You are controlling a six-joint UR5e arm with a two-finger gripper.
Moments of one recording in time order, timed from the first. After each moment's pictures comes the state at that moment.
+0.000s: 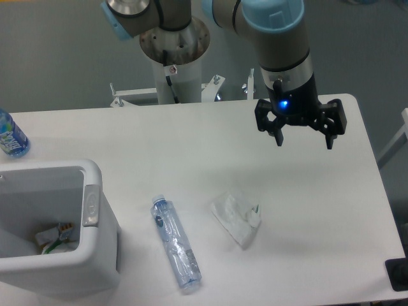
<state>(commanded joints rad) 2.54 -1.77 -1.47 -1.09 1.74 0.95</state>
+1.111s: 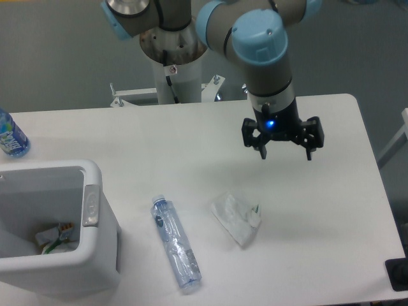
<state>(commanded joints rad) 2.49 -1.80 -1.70 -0.94 1.73 0.74</state>
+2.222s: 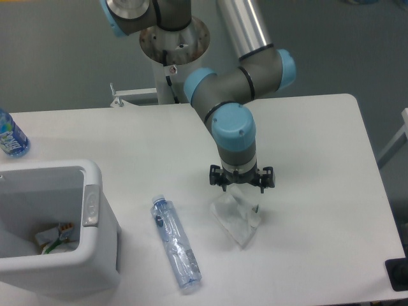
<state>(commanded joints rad) 2.45 -2.02 -1.74 -0.92 1.71 0.57</state>
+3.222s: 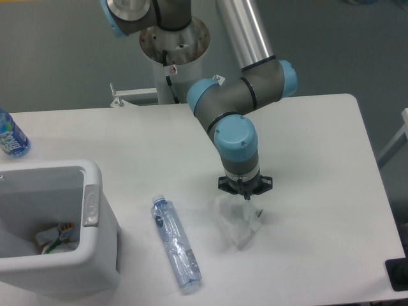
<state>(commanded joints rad) 2.46 -1.97 -1.69 -0.90 1.72 0.55</state>
